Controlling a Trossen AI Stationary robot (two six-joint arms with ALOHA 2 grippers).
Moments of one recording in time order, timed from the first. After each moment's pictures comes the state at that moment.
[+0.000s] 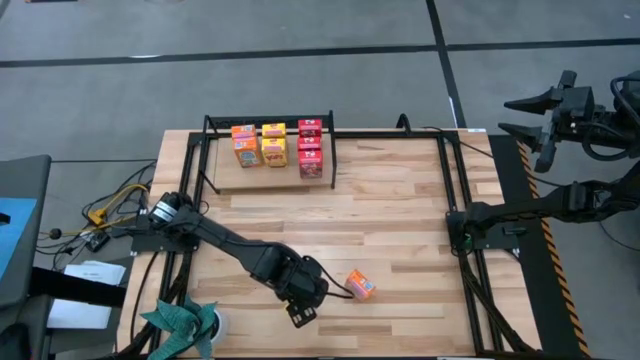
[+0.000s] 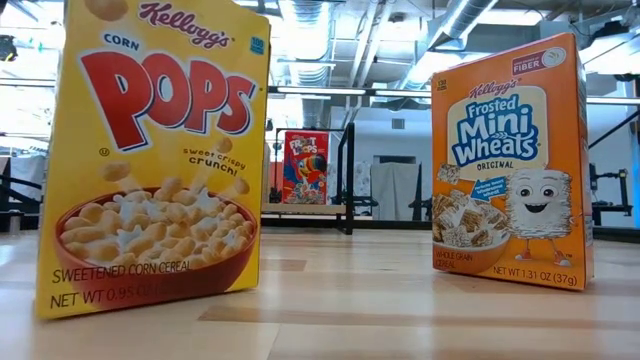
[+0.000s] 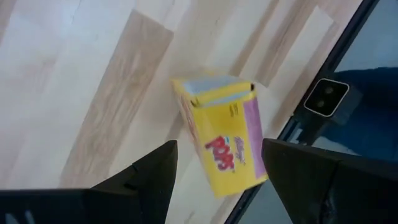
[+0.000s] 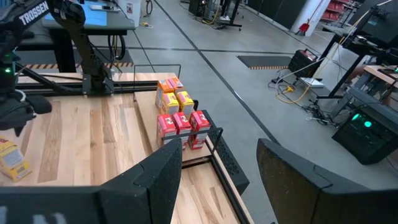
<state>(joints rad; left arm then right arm) -0.46 1.97 1.82 -1.08 0.05 -1.00 -0.40 1.07 2.34 -1.57 0.08 -0.22</state>
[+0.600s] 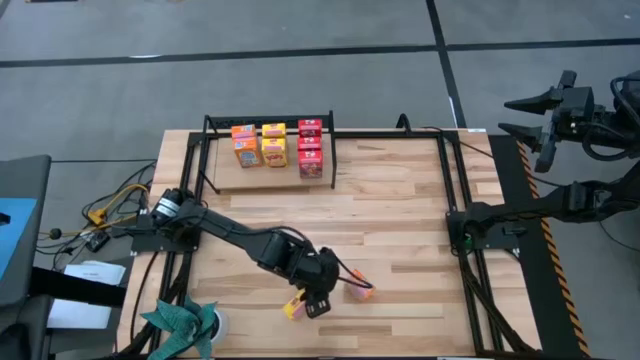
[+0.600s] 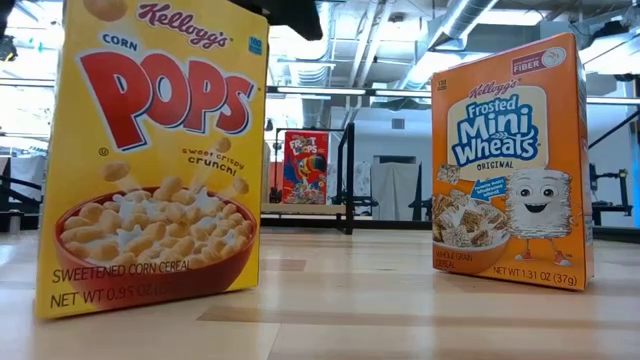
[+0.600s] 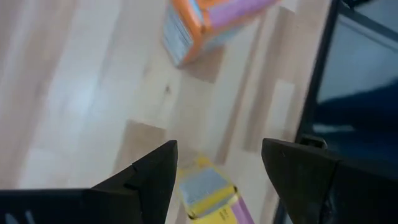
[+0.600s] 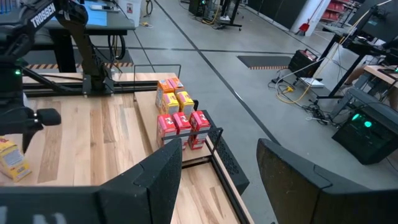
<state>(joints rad) -0.39 1.97 1.82 -0.88 -0.07 -0.73 -0.40 1.07 2.34 -1.57 0.08 -0.22</state>
